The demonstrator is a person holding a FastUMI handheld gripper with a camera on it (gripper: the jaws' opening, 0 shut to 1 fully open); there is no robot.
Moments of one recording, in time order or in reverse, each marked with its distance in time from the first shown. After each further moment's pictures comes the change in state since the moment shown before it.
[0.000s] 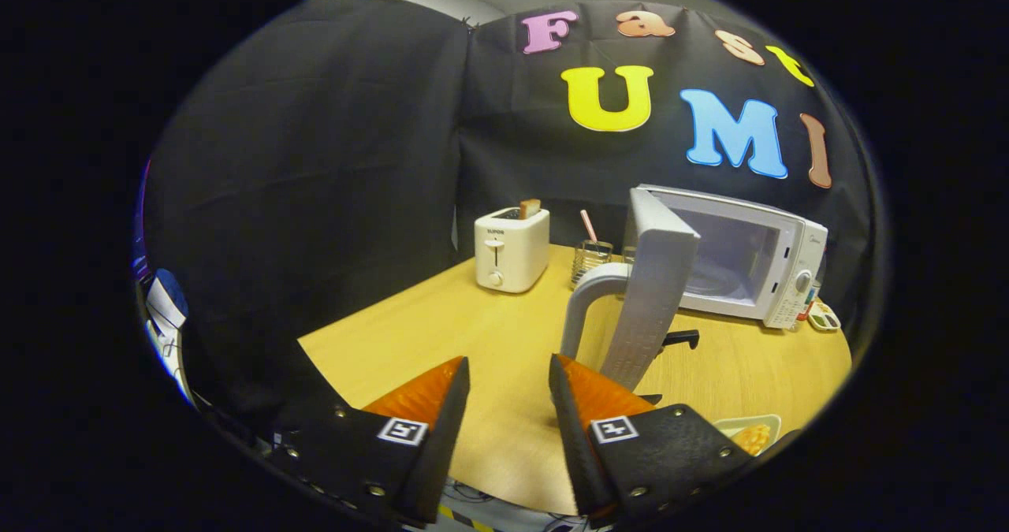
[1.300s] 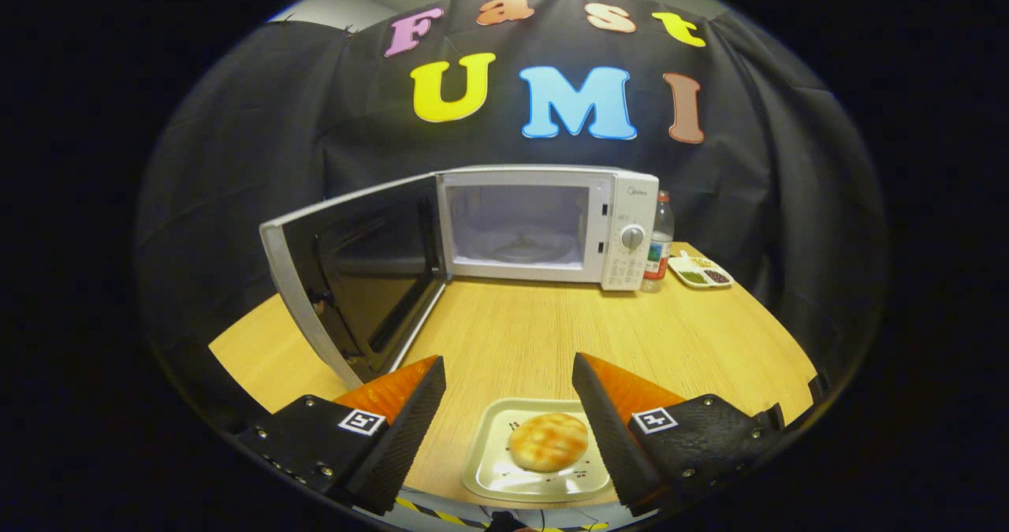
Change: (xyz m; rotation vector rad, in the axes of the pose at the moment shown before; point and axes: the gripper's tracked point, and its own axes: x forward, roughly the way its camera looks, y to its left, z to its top) arm -0.088 -0.235 -0.067 0.158 0.117 -0.416
